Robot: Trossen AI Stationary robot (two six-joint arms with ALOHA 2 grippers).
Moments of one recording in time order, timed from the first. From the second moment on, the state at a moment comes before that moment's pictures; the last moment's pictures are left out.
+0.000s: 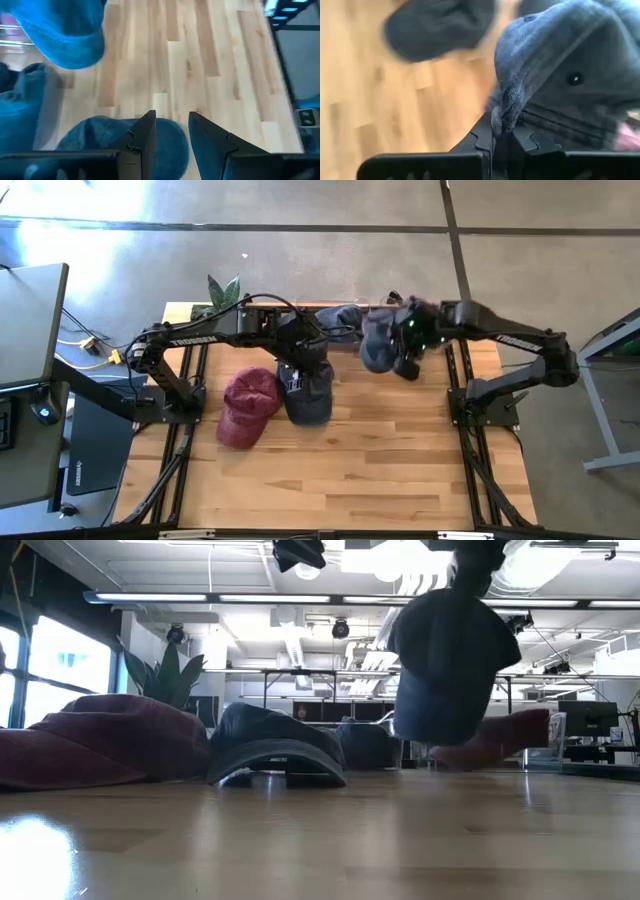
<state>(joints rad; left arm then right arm) 0.09 1.66 1.81 -1.01 0.18 0.05 -0.27 1.27 1.36 -1.14 -0.02 0.01</state>
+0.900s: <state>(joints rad) -0.01 1.66 1.81 -1.04 0.24 -0.03 0.28 1.35 0.66 -0.08 -0.42 0.74</state>
